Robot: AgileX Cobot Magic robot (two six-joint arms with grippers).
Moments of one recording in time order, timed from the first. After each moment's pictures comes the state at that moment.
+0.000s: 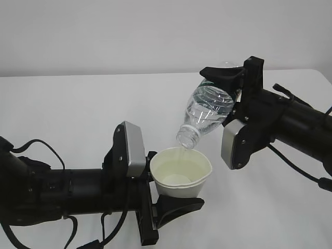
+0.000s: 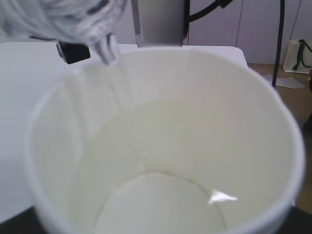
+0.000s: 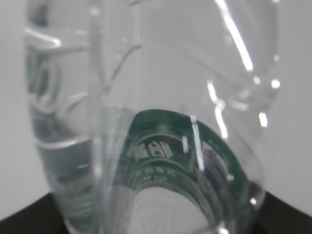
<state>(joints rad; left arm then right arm) -0.63 2.01 -0.65 0.79 -1.14 -0.18 0.26 1.79 -0.64 -0.52 -1.12 -1.44</state>
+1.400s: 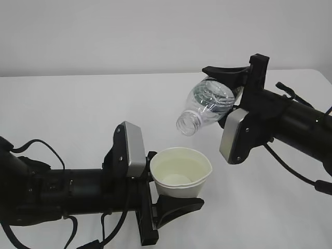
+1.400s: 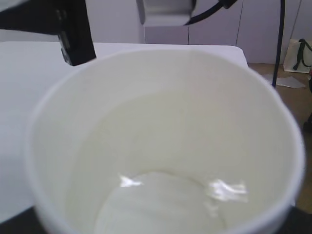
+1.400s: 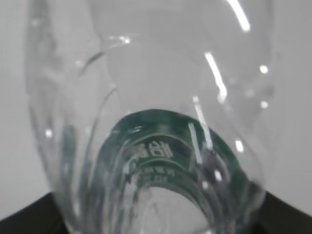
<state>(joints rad) -0.63 2.01 -0.65 0.79 -1.14 -0.18 0.26 1.79 -0.64 -0.52 -1.13 -1.24</state>
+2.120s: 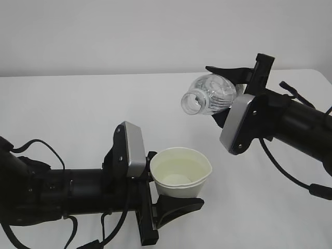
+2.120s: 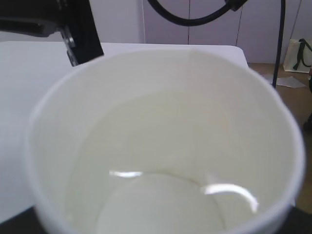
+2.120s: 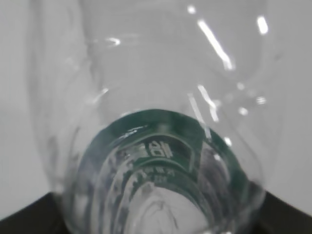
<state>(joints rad) -0.63 2.01 -0.65 0.79 -1.14 -0.18 0.26 1.79 -0.64 -0.51 -1.13 -0.97</state>
